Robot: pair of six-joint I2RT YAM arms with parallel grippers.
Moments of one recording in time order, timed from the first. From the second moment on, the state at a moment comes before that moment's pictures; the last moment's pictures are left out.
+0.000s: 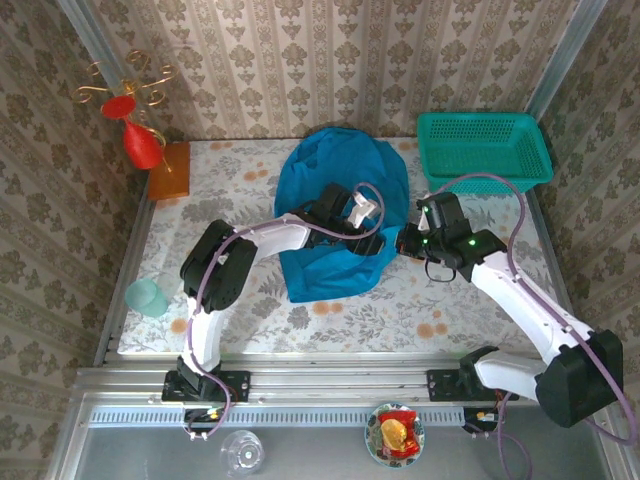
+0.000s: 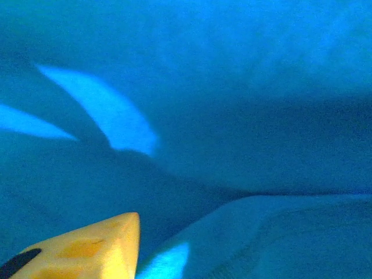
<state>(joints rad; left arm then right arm) -0.77 2.04 1.38 -0.12 0.57 -0.13 0.36 1.16 0.93 -0.62 -0.13 0.62</state>
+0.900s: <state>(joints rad) -0.70 1.91 1.39 -0.29 0.43 0.05 0.28 1.15 0.94 -0.67 -0.09 0.58</state>
